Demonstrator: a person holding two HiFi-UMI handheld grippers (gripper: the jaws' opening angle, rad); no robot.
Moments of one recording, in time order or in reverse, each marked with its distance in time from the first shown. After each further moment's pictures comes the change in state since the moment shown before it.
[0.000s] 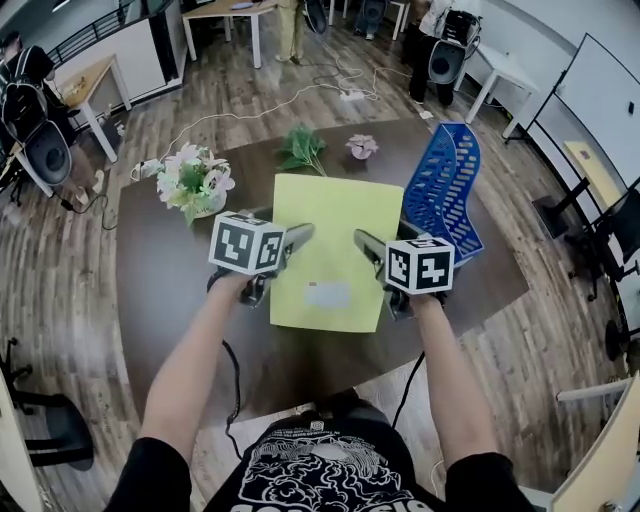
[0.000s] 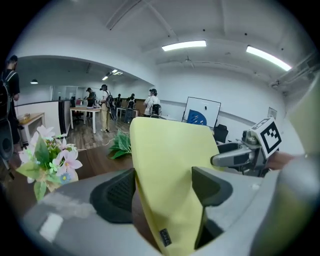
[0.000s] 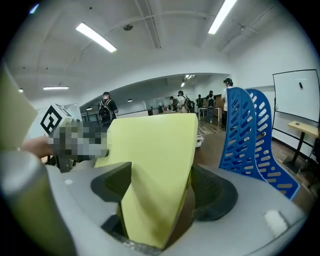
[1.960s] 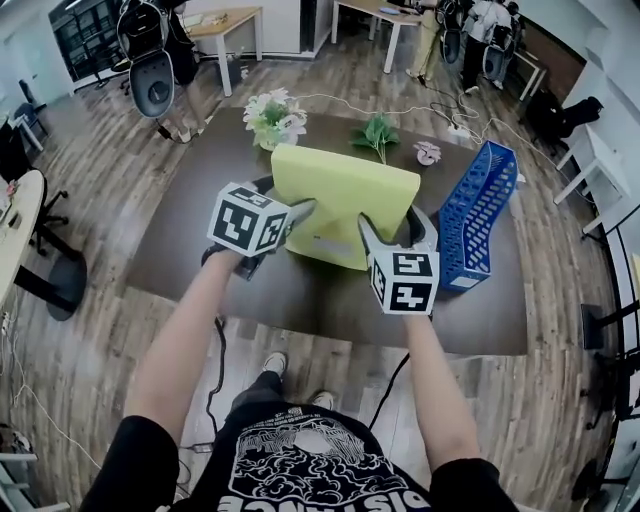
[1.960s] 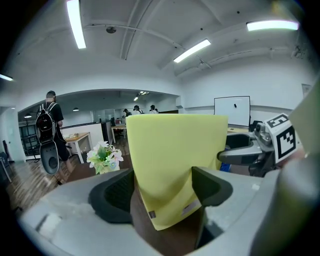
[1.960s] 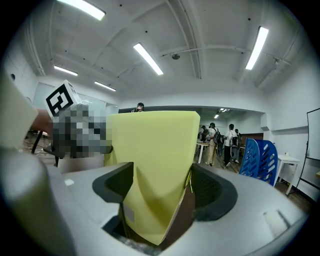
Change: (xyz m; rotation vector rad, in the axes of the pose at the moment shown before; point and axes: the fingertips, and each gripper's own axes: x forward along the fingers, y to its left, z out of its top) left arm -0.110 -0.090 -0.028 -0.009 -0.119 0.469; right arm -0.095 0.048 0.010 -0.389 -0.300 0.254
